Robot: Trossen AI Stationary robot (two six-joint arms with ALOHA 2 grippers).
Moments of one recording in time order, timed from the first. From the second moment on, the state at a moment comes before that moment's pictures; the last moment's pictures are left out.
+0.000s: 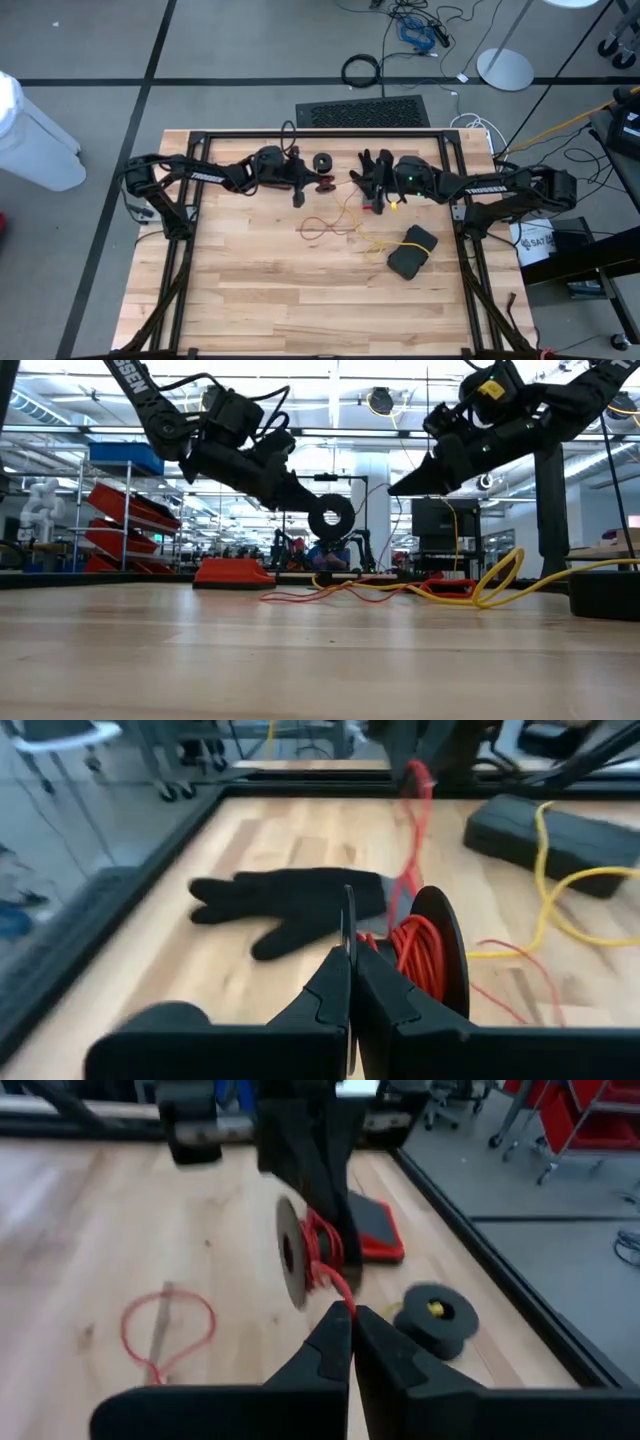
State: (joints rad) left arm 0.38 1.65 0.73 0.59 0.27 0.15; right arm -0.32 1.23 0.48 0.43 -0.06 -0.14
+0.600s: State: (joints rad) left arm 0.25 1.65 0.83 0.70 -0.19 0.35; right arm -0.21 1.41 0.68 0.53 0.04 -0.19
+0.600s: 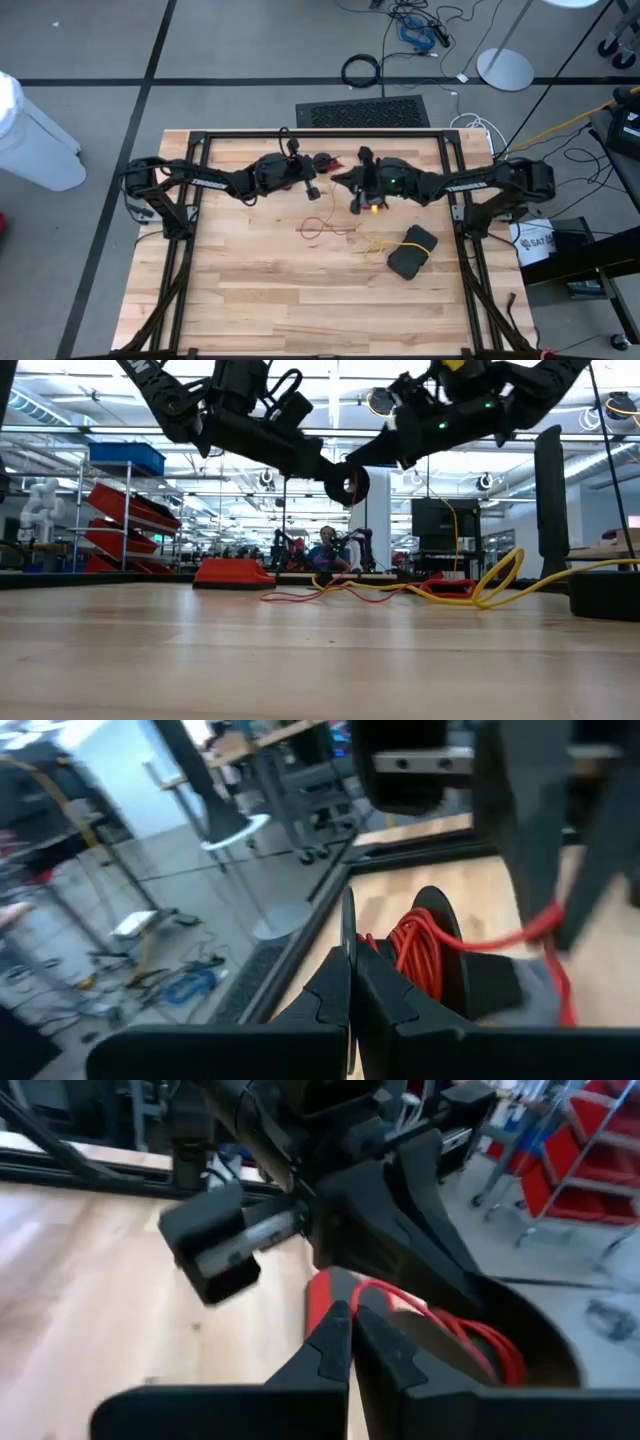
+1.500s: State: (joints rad) left arm 0.28 1.65 0.83 0.92 -0.17 0.08; right arm -0.11 1.76 0.76 0.94 0.56 -0.51
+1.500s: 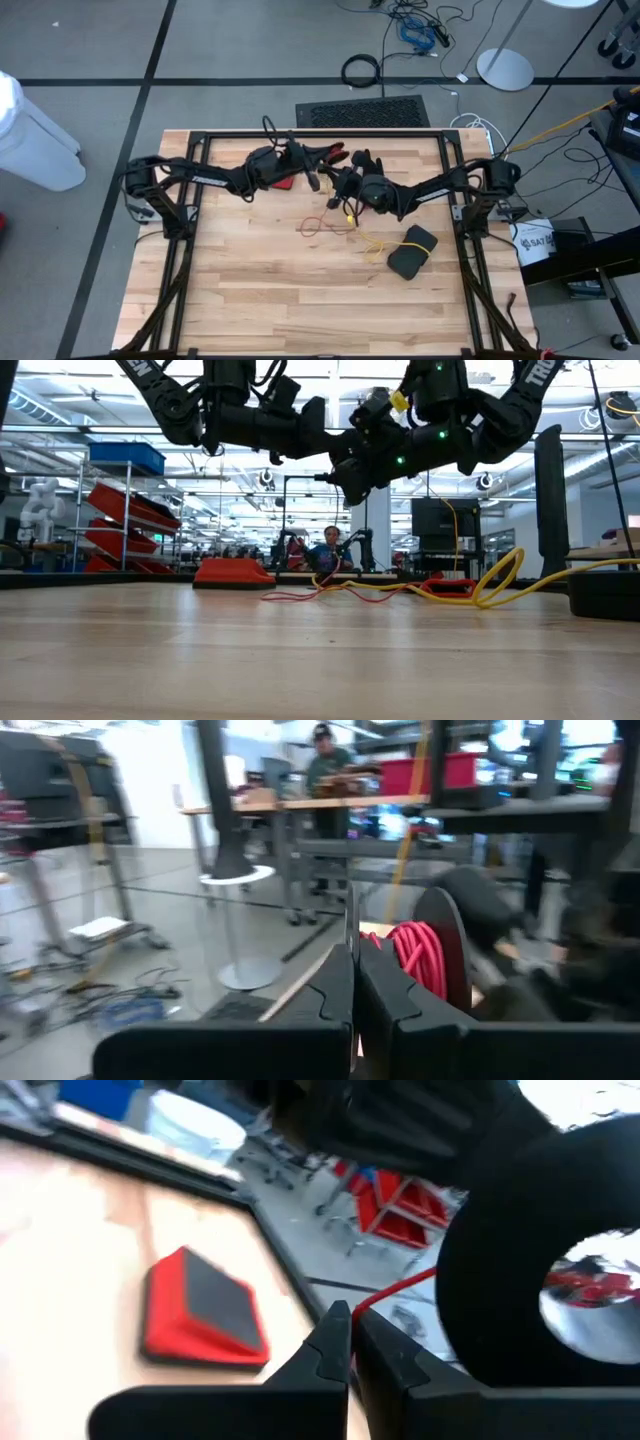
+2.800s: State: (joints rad) left arm 0.46 1.47 0.78 0.44 0.54 0.17; right arm -0.22 1.66 0.60 0.60 -0.11 -0.25
